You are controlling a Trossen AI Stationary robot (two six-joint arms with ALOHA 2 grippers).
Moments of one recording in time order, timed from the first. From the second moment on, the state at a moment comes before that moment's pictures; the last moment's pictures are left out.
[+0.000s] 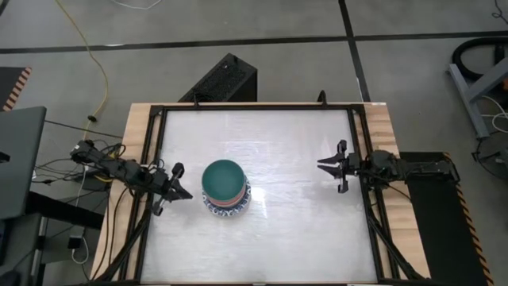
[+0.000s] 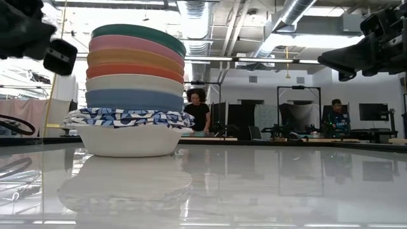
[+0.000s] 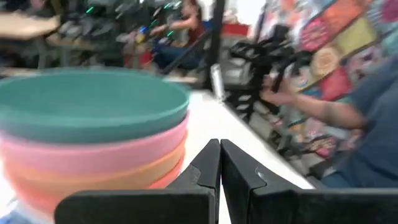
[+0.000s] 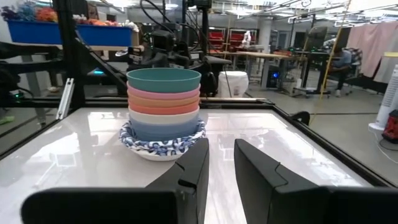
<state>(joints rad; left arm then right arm) -0.43 0.00 0.02 0.06 -0.09 -0.14 0.00 0.00 0.01 0.04 0.10 -0.03</state>
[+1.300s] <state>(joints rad) -0.20 0.02 0.02 -0.01 -0.08 -0.10 0.00 0.00 0.01 0.04 0.10 -0.03</state>
